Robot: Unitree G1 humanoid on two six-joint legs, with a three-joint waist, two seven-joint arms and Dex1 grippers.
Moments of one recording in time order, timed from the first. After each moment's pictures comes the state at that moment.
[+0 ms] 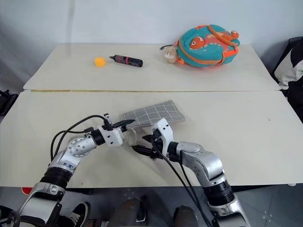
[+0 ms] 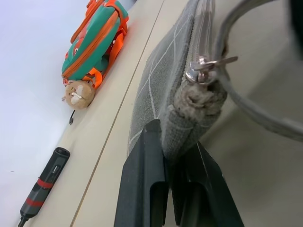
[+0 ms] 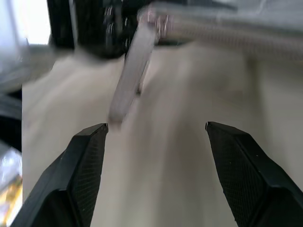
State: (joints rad) left arm -0.48 0.51 -0.16 0.48 0.36 -0.73 -0.38; right arm -0.39 -0.21 0.23 -0.23 0.50 0.85 0.60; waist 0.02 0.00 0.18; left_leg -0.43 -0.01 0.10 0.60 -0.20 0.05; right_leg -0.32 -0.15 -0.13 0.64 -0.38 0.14
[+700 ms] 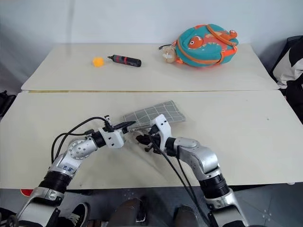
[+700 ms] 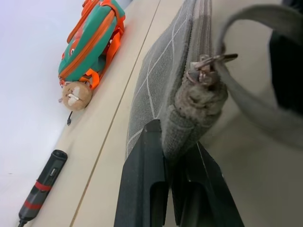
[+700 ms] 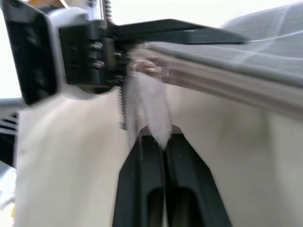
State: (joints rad) left arm -0.41 0.53 -0.16 0.36 0.30 -0.66 -0.41; right arm -0.46 -0.25 0.22 -0.12 0.46 0.80 0.63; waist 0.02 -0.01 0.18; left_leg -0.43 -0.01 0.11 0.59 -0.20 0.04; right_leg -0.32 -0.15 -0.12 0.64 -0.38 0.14
